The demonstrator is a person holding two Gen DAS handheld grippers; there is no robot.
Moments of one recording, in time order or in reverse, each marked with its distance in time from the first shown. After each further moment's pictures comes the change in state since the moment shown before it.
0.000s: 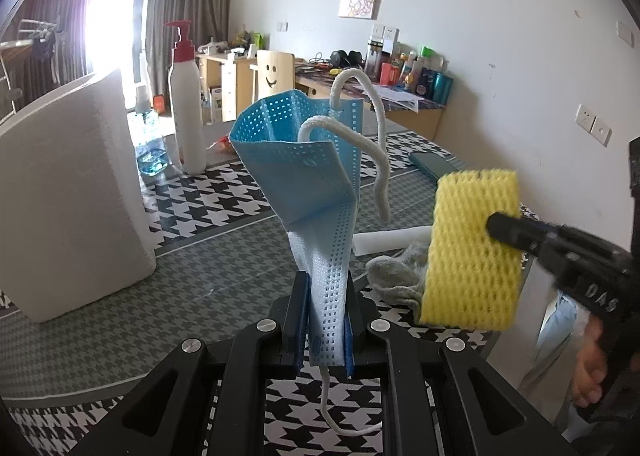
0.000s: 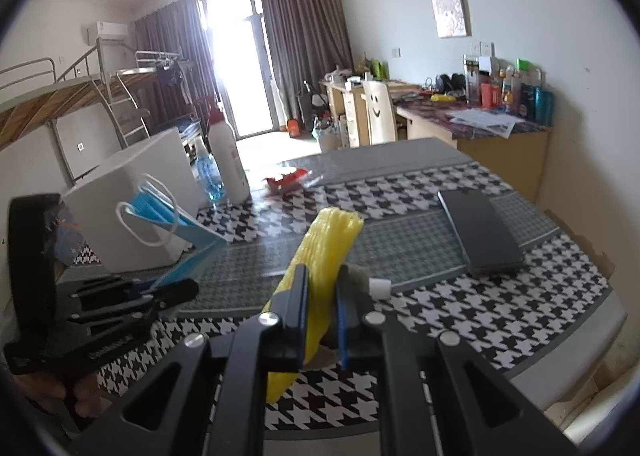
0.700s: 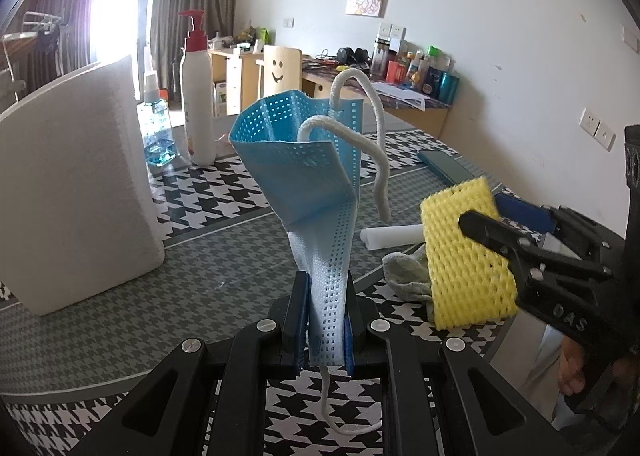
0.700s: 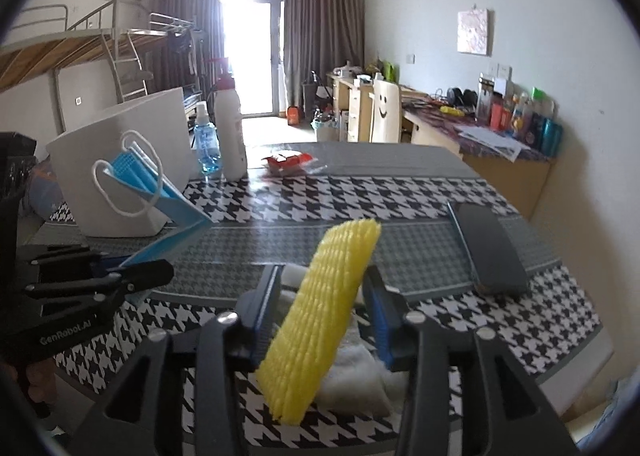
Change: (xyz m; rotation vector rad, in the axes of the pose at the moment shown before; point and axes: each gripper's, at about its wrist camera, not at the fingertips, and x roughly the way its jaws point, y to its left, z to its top) left arm 0.003 0.011 0.000 -0.021 0.012 0.003; right arm 0.022 0.026 -0.001 -0.155 -0.007 -0.104
